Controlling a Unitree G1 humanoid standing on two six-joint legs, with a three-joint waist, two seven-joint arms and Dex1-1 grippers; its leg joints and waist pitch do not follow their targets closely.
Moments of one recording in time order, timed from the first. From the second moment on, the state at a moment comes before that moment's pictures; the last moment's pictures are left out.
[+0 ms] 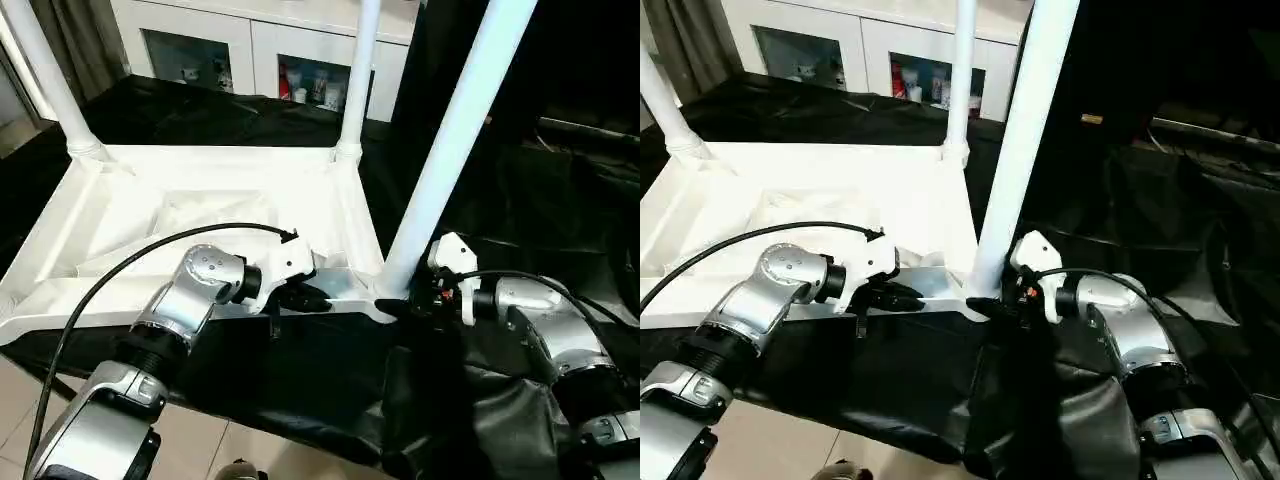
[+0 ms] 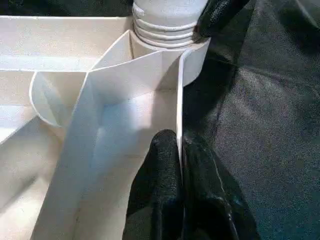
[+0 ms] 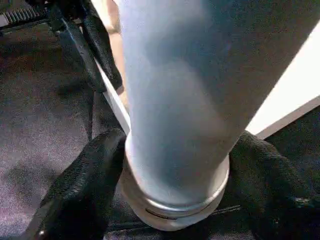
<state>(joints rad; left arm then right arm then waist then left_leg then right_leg) -0.64 0.34 -0.32 0.60 0.05 0.09 -1.19 -0.46 -0.43 0.16 0.54 0.15 0.04 1.09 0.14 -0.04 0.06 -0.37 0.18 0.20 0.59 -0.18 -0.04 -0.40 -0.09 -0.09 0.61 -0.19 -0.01</state>
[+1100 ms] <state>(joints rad) -0.84 0.04 -0.26 0.95 0.12 0.19 -0.63 -0.66 -0.09 -0.02 0.90 0.09 0.02 0.16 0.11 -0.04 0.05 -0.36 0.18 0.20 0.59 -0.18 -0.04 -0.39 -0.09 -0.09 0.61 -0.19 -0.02</state>
